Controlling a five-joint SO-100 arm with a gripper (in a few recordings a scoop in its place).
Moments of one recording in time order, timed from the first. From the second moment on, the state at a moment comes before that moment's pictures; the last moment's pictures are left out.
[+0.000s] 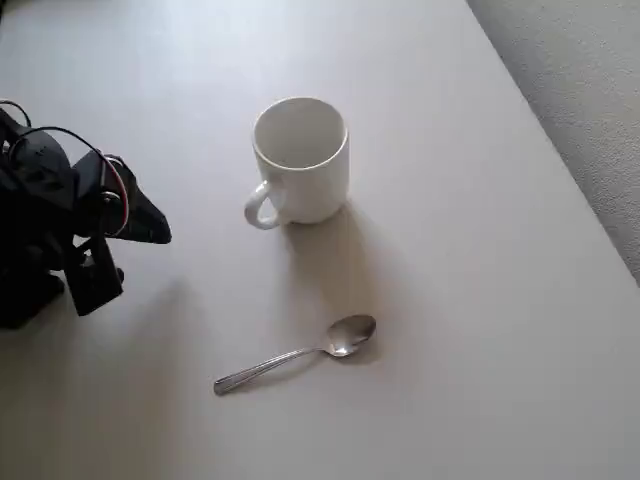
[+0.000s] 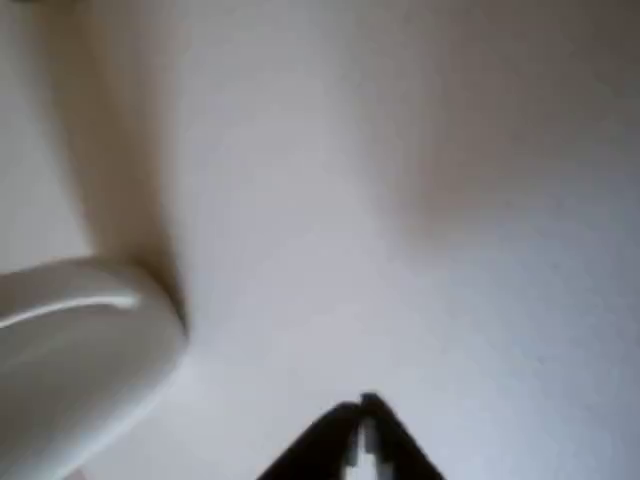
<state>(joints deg) 12.5 188.0 169.7 74.0 -3.5</state>
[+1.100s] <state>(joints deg) 15.2 188.3 167.8 74.0 5.8</state>
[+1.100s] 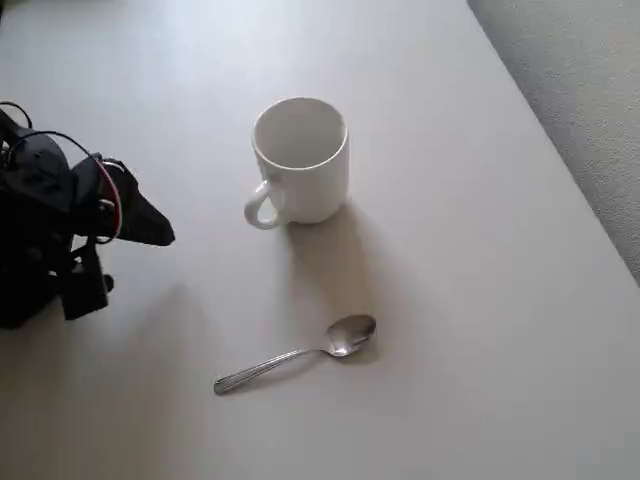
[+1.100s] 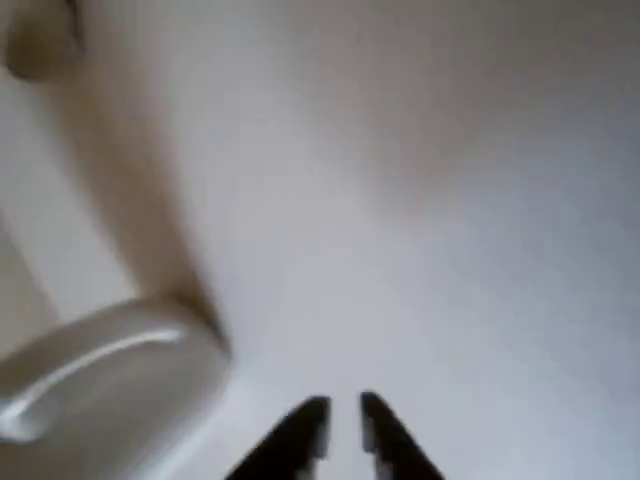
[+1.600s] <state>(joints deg) 20.5 130.9 130.9 64.2 23.4</state>
